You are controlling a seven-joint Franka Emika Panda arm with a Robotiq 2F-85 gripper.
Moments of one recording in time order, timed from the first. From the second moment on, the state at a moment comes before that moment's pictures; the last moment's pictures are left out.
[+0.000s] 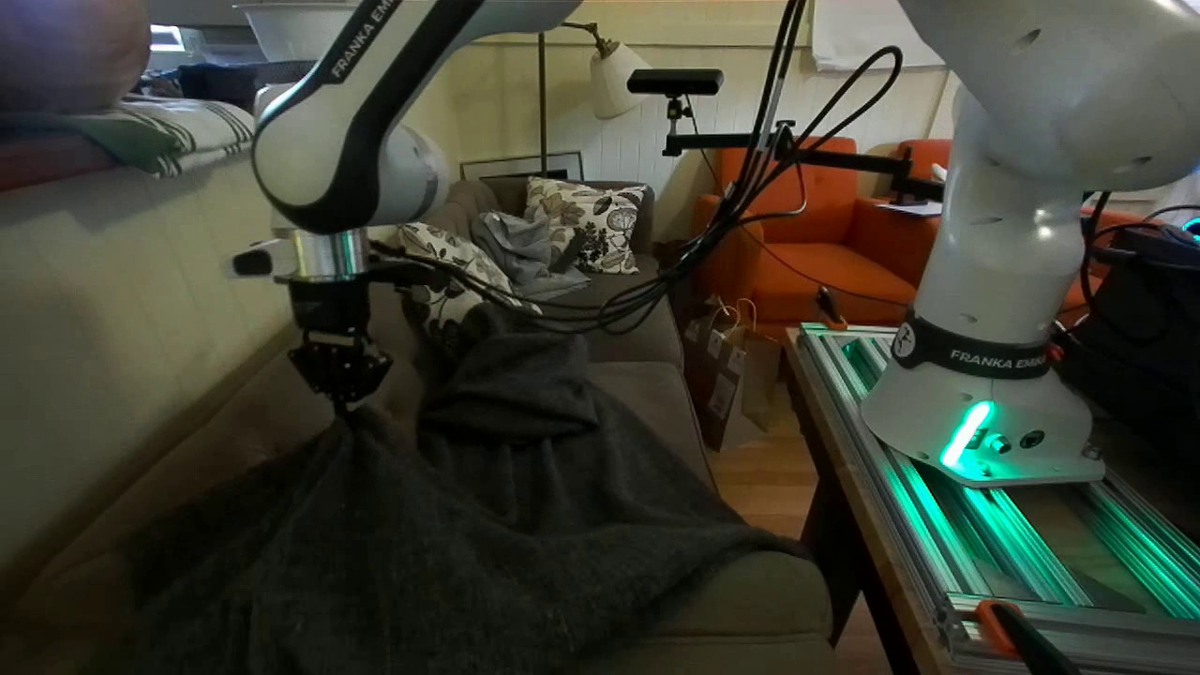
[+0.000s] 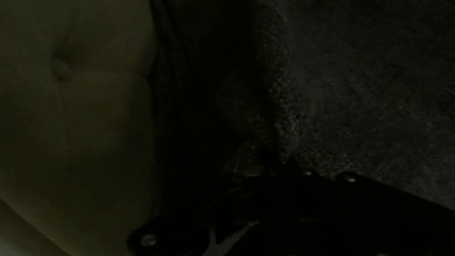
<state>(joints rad) -0.14 0.75 0.20 -1.70 0.12 2.43 -1.43</state>
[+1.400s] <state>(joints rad) -0.40 0.63 -0.18 -1.73 0.08 2.71 -1.20</state>
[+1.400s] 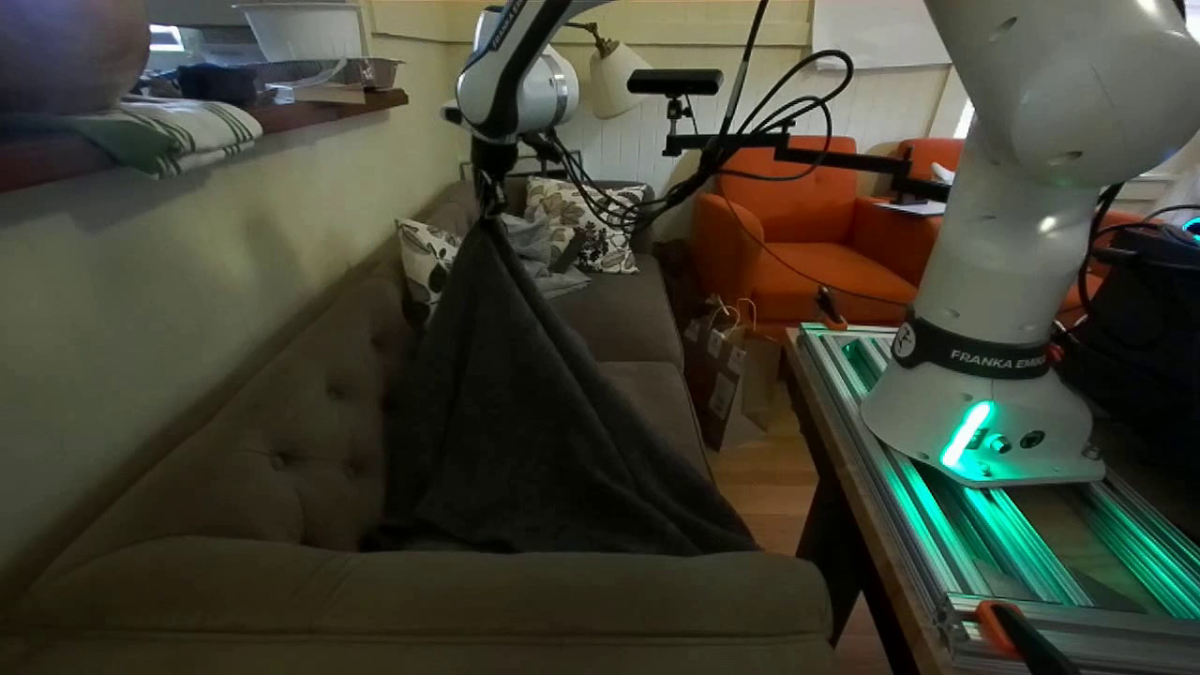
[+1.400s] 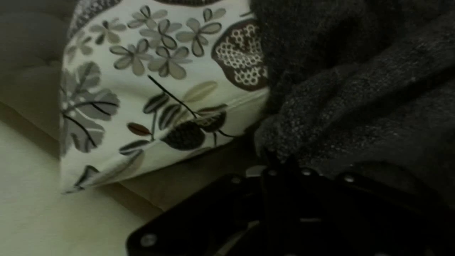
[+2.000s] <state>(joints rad) -0.30 0.62 -0.26 -1.74 -0.15 2.70 -0.80</state>
